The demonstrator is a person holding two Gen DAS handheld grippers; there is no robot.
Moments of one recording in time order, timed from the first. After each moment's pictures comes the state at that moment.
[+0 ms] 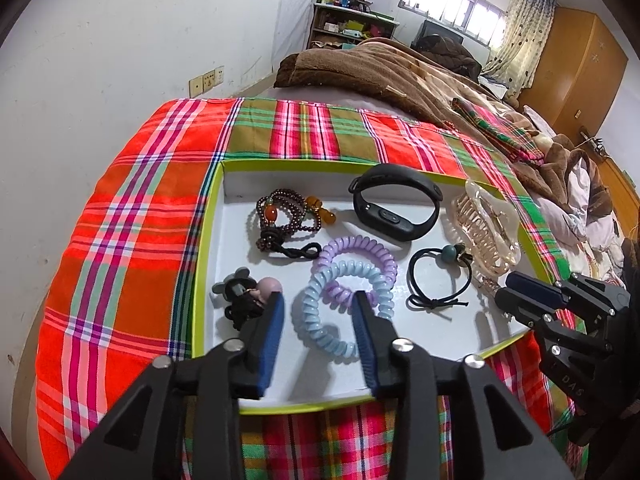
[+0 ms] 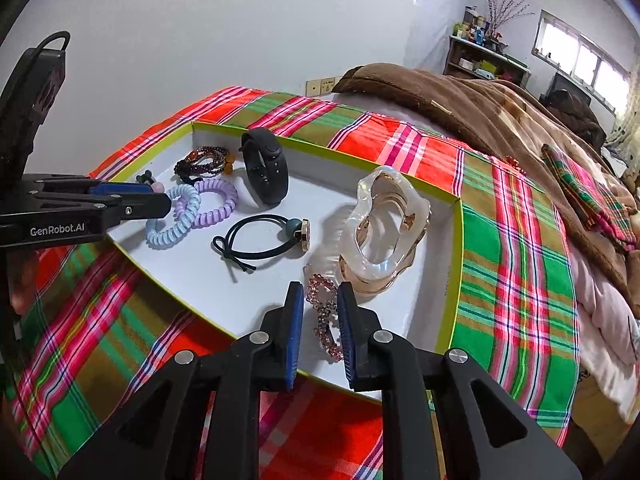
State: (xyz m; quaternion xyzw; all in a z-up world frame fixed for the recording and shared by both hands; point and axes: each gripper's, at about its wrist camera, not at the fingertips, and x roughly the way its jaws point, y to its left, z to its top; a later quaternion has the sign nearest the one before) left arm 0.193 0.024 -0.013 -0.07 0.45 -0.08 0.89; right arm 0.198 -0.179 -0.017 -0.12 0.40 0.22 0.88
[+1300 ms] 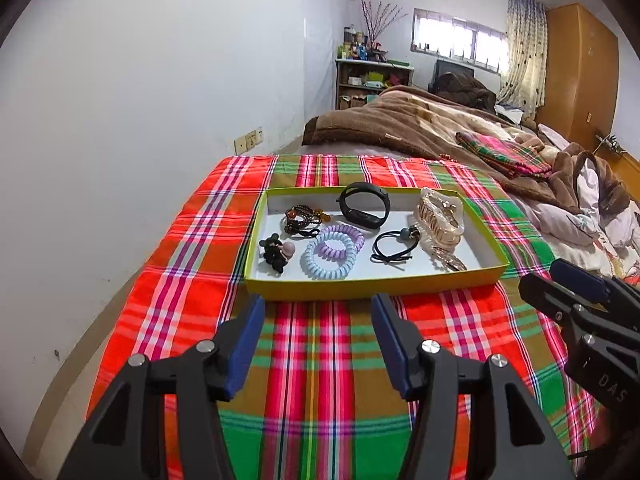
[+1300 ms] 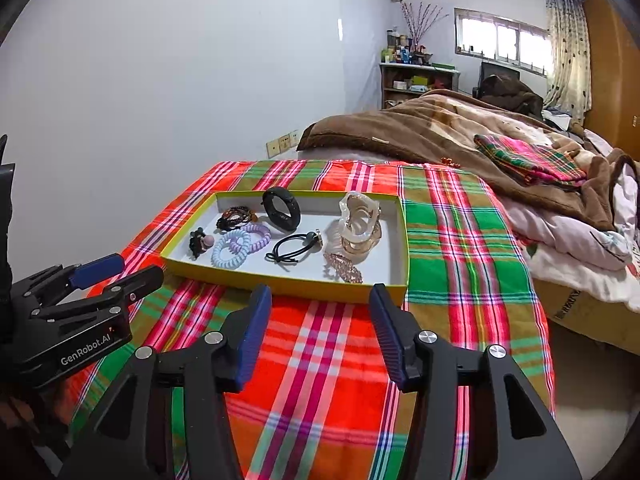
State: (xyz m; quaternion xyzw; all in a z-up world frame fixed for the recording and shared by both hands) left arm 0.073 -0.006 0.039 -0.01 0.35 0.01 0.94; right arm 0.075 -0.199 0.045 0.00 0.33 0.14 0.93
